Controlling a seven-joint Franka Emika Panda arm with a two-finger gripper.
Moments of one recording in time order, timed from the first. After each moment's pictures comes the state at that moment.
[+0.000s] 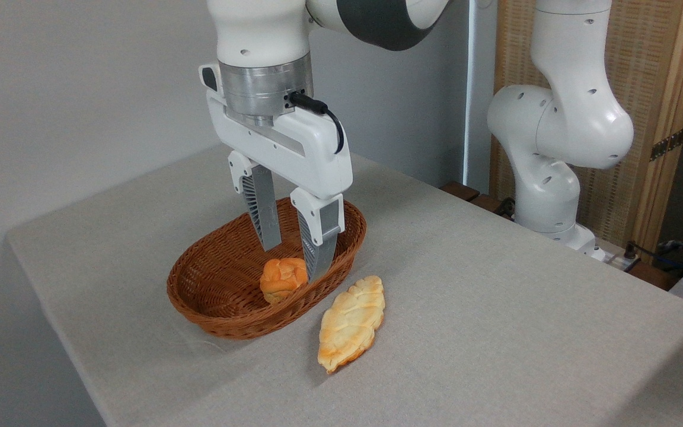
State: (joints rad) arm 0.02 -0.05 0.03 -1.80 -0.07 1.79 0.79
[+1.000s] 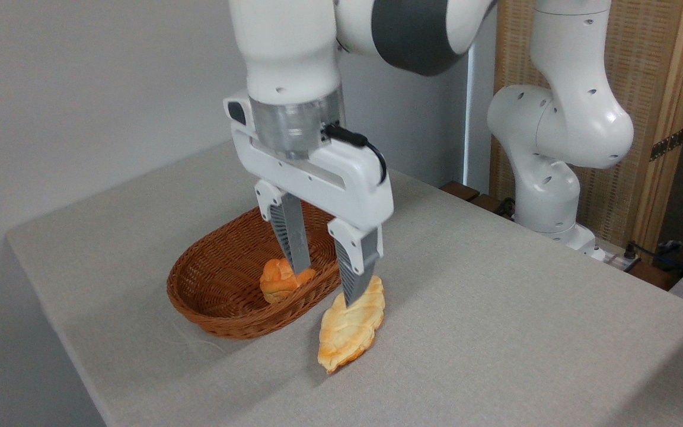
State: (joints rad) arm 0.02 -0.04 0.11 -1.85 -0.06 1.78 0.80
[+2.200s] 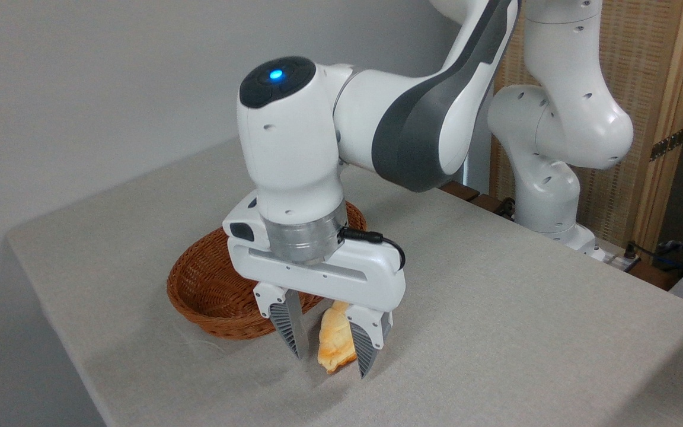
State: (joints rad) arm 0.00 0.09 0.14 -1.96 -0.06 2.00 0.49
